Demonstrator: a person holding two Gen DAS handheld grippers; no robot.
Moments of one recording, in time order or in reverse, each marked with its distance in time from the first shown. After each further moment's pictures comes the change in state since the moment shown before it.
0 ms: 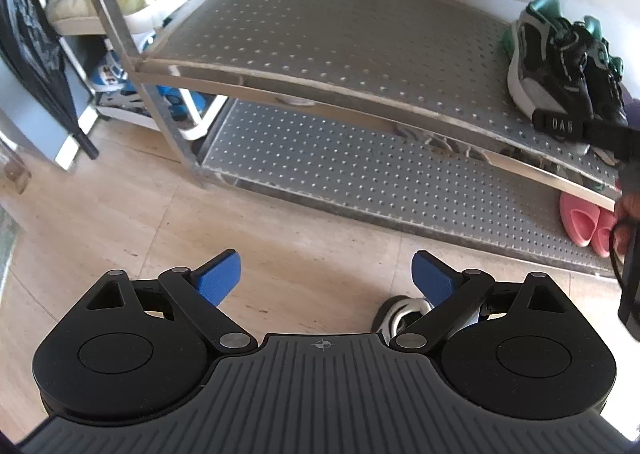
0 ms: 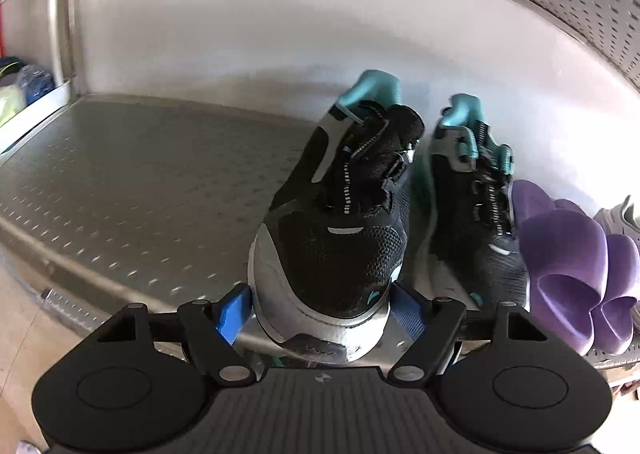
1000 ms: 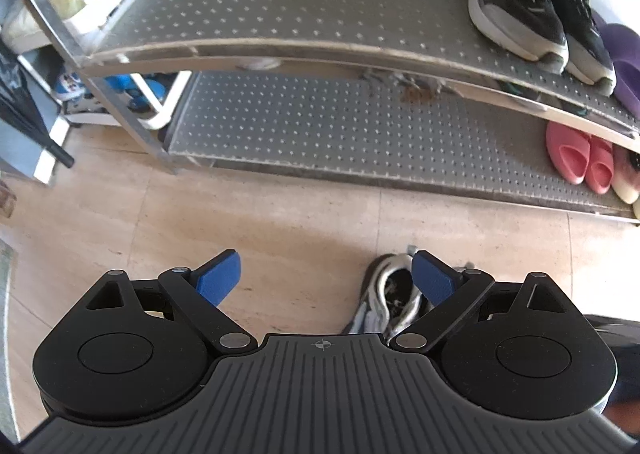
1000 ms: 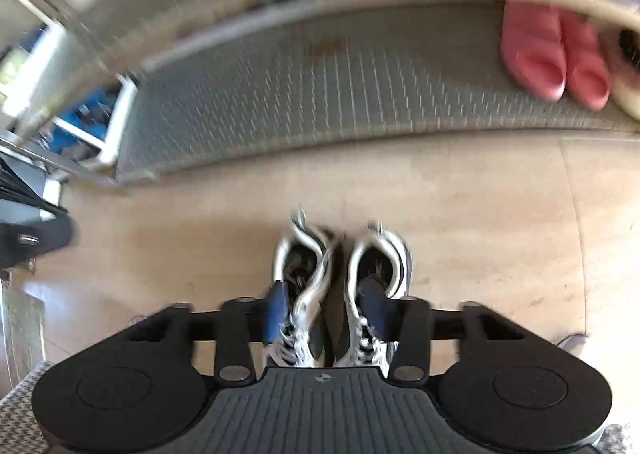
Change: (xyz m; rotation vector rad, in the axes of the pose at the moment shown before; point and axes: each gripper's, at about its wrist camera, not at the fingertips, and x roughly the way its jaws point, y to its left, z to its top) left arm 0.019 -0.040 -0.021 0.125 0.084 -0.032; right arm -0.044 -0.010 -0.178 0.395 0.602 0.282
